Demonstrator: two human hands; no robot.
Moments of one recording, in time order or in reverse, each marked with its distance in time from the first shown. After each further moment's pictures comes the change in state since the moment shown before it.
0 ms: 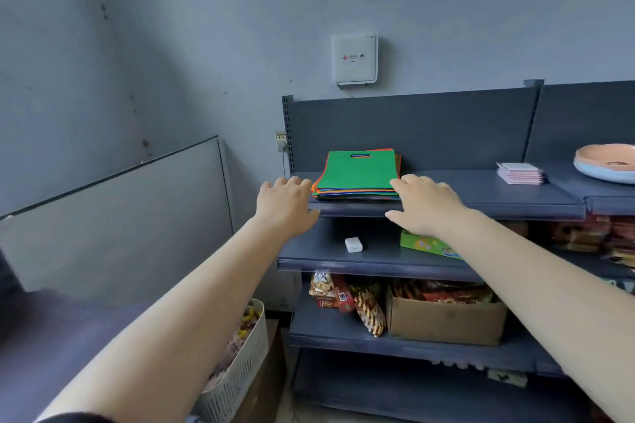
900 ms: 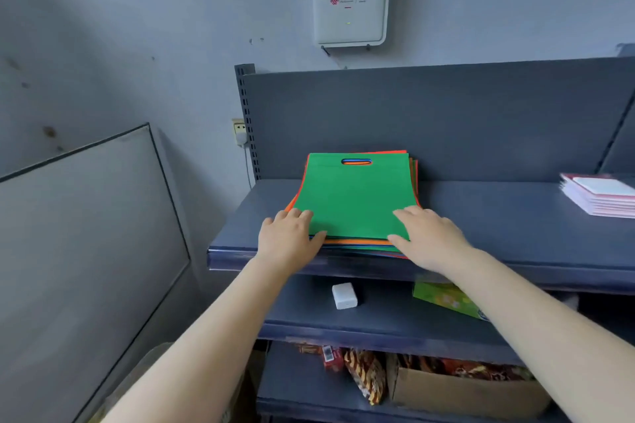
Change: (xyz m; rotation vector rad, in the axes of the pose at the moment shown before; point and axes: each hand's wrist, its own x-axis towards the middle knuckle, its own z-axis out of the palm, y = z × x) left_hand 0.267 0.016 0.217 -0.200 -0.135 -0.051; right_hand 0.283 0.081 0.176 0.131 -0.146 0.030
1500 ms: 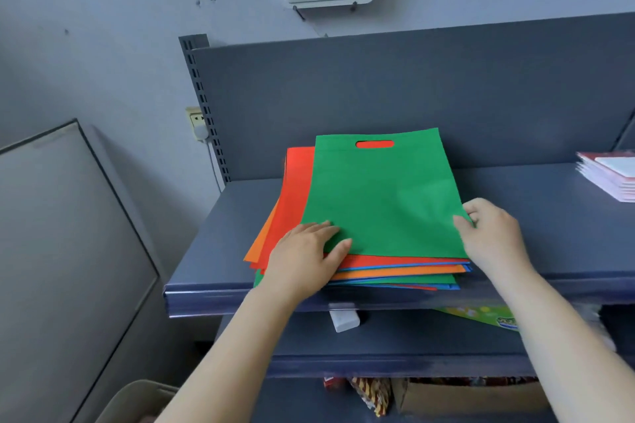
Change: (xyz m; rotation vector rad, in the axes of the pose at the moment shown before) left_hand 0.060 0.007 0.046 -0.362 -0.040 0.212; right_hand 0.049 0.057 0.044 0.584 0.442 0.485
